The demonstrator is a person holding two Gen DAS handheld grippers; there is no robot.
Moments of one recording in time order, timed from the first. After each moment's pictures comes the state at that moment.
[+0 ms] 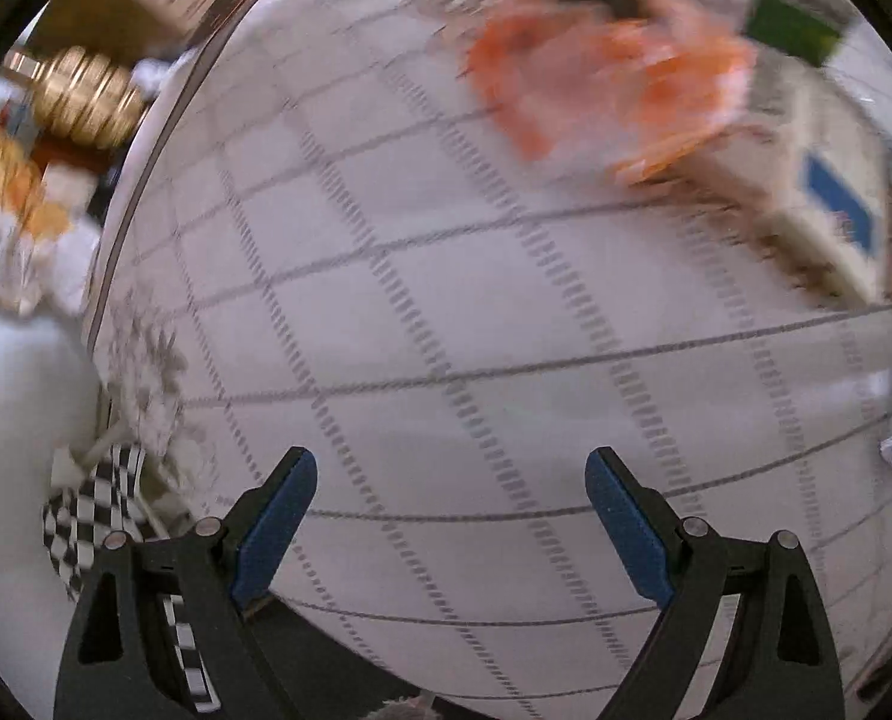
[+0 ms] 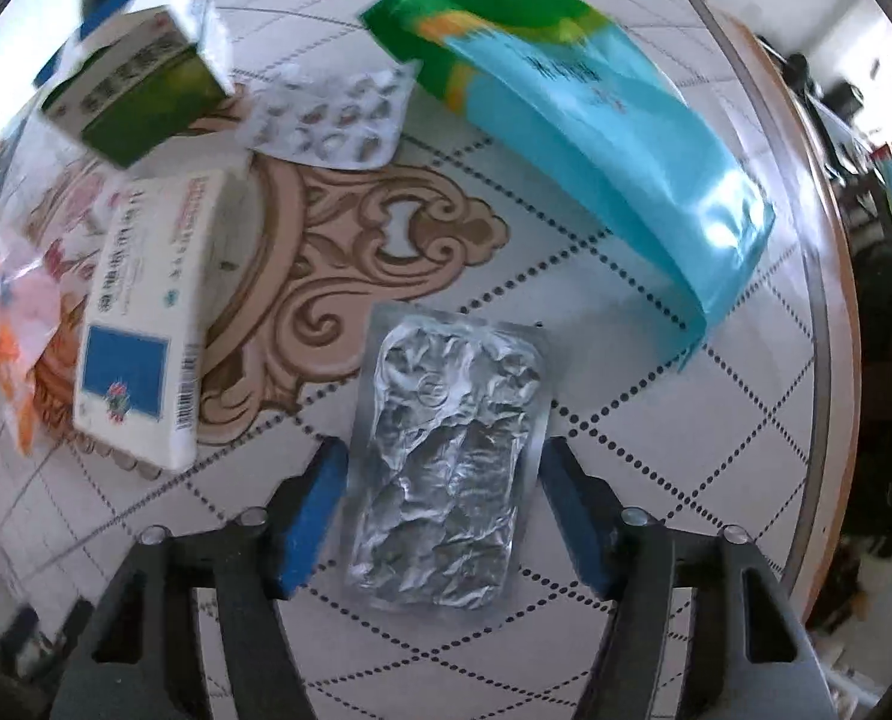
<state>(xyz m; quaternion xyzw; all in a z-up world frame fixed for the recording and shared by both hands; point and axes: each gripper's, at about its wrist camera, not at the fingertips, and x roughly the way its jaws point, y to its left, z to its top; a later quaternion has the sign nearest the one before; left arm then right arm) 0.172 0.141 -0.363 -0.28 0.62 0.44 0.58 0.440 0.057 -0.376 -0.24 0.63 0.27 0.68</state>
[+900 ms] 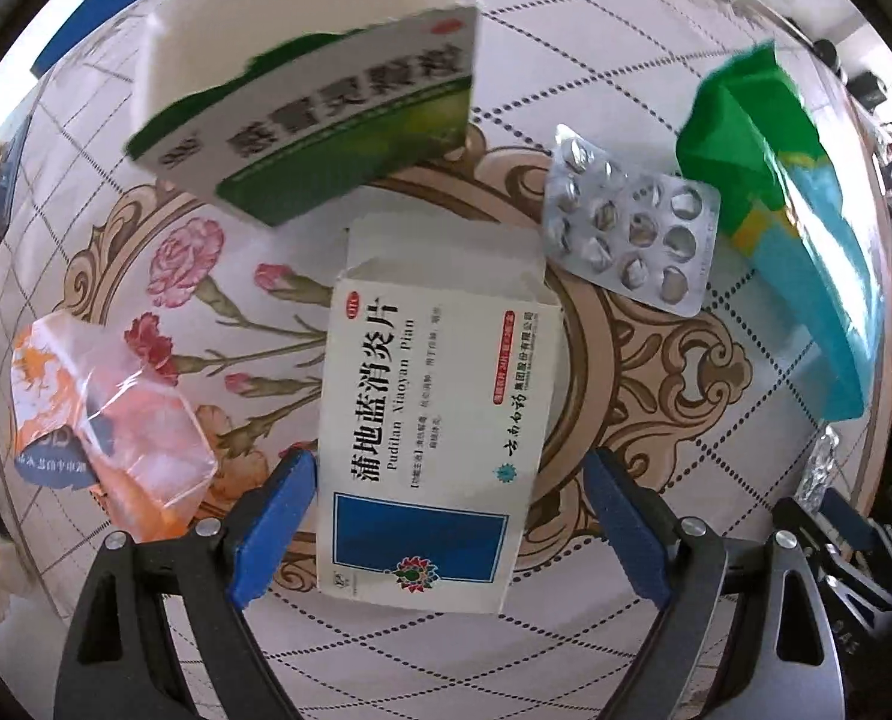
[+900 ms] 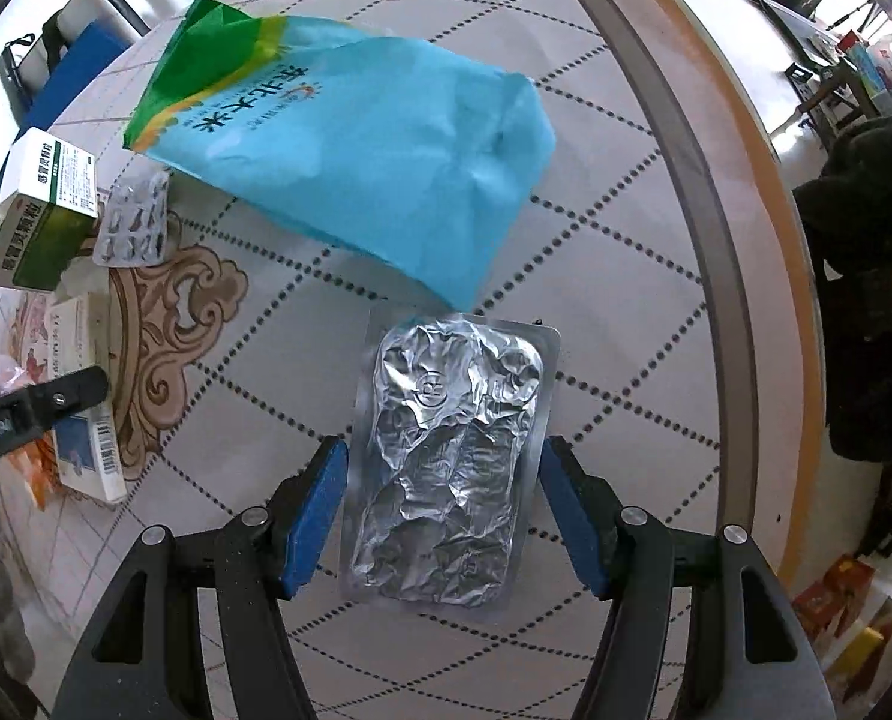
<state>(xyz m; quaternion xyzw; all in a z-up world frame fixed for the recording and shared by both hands) 0.399 0.160 -0.362 -0.24 0.68 0.24 0.65 0.498 -0.022 -0.356 -0.14 0.68 0.22 0.69</state>
